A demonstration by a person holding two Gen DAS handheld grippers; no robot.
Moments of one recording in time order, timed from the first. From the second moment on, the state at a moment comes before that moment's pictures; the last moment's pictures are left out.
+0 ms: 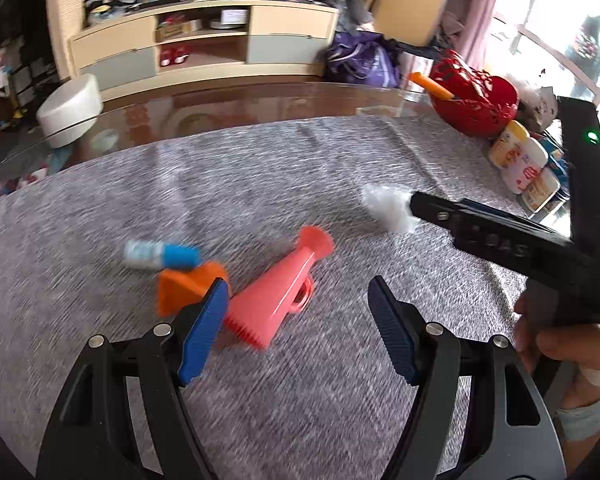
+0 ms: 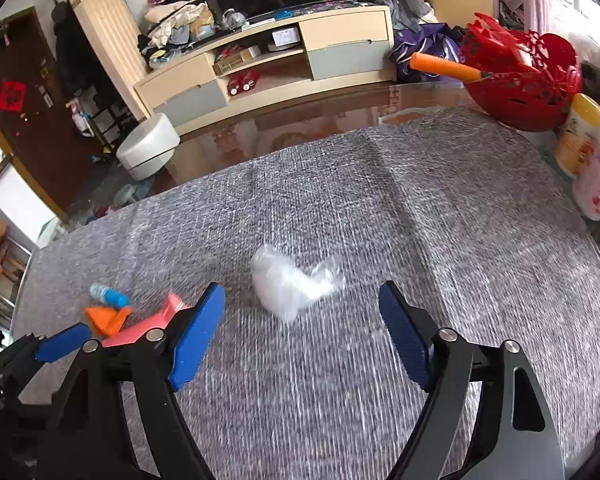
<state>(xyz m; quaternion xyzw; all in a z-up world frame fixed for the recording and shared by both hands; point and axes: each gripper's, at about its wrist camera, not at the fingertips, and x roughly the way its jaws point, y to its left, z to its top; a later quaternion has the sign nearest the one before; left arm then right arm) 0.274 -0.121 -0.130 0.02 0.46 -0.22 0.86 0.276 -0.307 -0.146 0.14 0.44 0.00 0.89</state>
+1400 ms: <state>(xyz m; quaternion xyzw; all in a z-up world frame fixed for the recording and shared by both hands) 0.176 -0.089 -0.166 0.00 0.51 -0.23 0.83 0.178 -0.283 -0.153 0.12 0.46 0.05 0.88</state>
